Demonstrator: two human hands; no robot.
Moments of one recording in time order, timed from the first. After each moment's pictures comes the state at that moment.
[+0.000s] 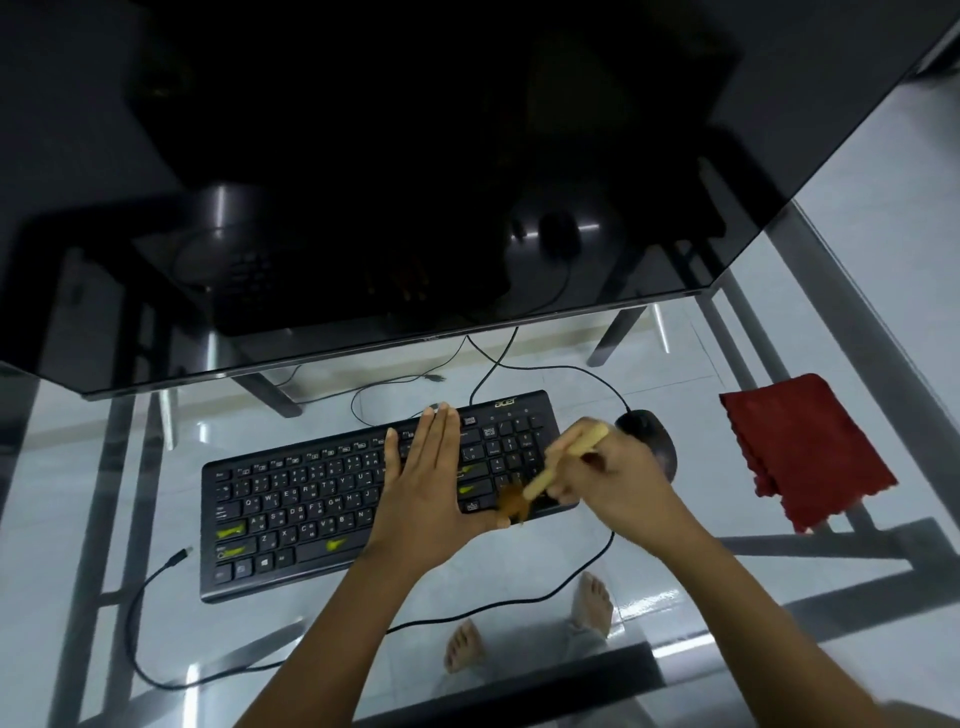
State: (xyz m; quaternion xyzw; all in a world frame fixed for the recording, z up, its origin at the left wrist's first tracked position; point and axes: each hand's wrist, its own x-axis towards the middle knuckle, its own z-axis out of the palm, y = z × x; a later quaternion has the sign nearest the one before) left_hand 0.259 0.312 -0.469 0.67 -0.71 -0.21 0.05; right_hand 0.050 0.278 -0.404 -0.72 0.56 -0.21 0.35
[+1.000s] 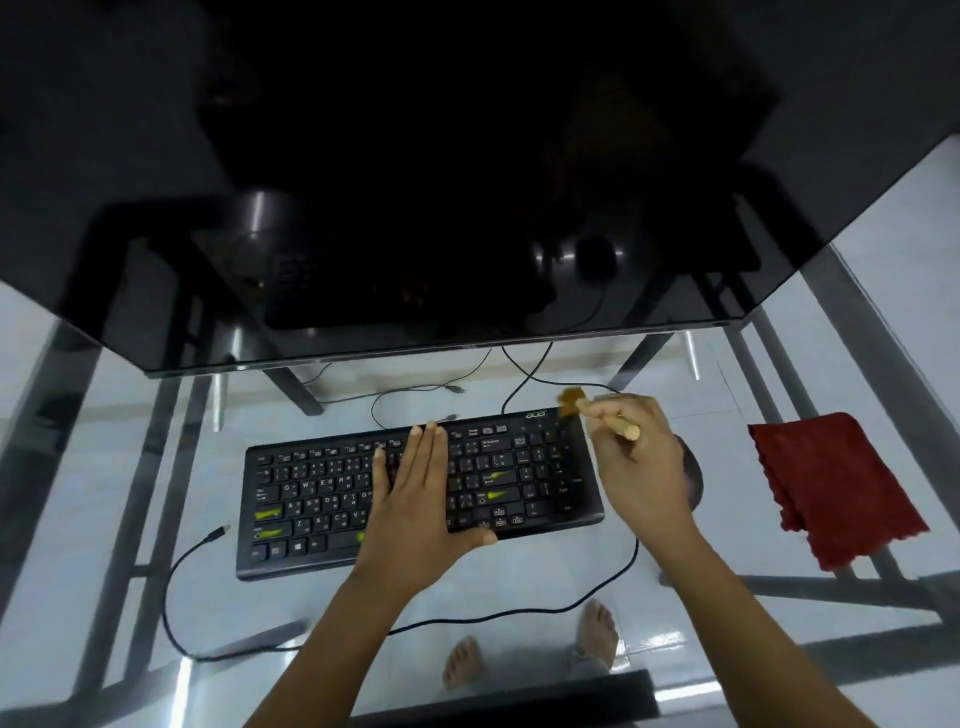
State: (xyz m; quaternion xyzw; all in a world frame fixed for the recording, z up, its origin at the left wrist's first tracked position) left_hand 0.290 0.340 -0.466 0.71 -0.67 -0.19 0.07; right_hand 0.073 0.263 -0.403 -0.67 0.61 -0.33 0.26
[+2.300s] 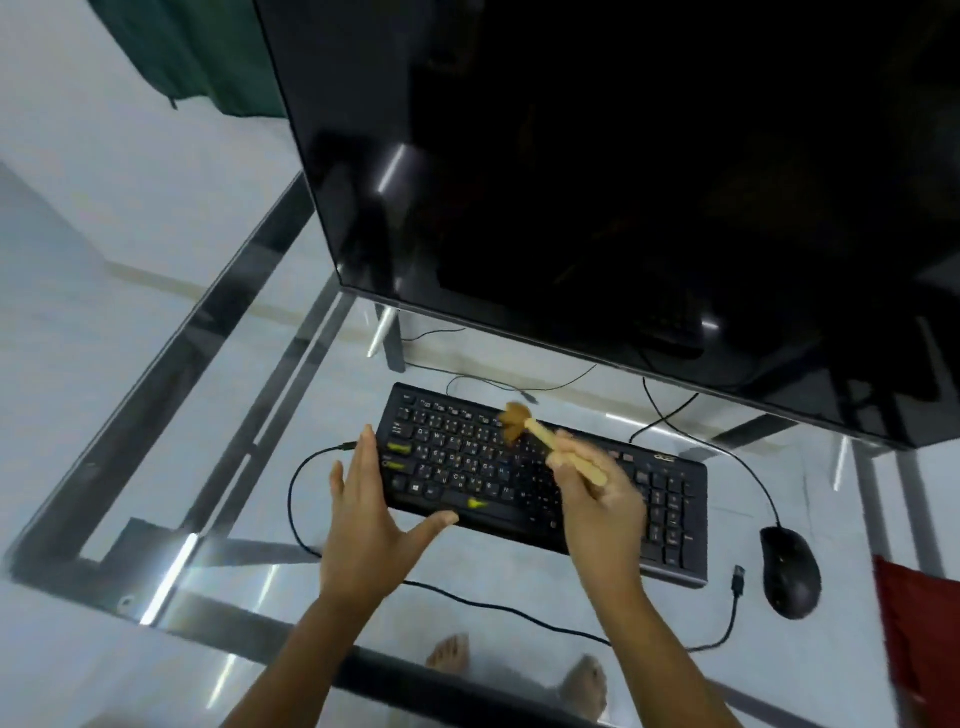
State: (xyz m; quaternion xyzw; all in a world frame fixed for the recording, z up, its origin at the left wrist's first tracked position) left_hand 0.378 0.445 -0.491 0.83 -0.38 -0.21 0.34; right_hand 0.210 0.320 -0.423 -0.59 0.55 -0.33 0.49
